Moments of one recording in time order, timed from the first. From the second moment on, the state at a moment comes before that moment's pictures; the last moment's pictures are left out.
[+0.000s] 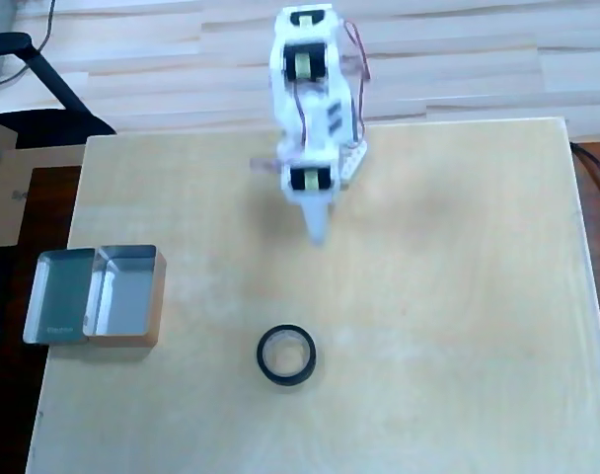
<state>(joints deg) -2.8 121.1 90.4 87.6 6.0</state>
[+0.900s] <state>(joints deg) 9.4 88.2 92.6 72.9 6.1</state>
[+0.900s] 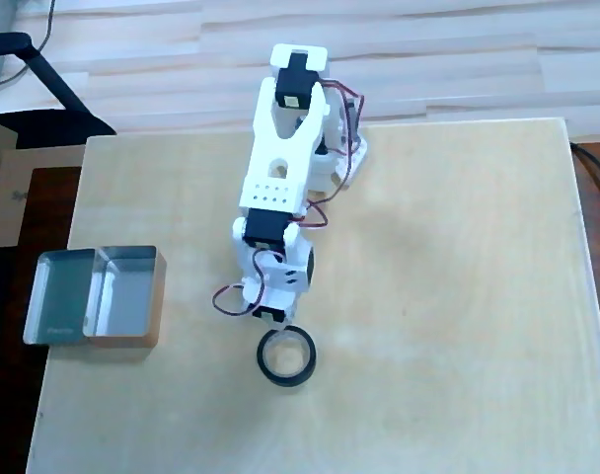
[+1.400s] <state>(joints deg) 9.5 83.4 95.2 69.5 6.3</state>
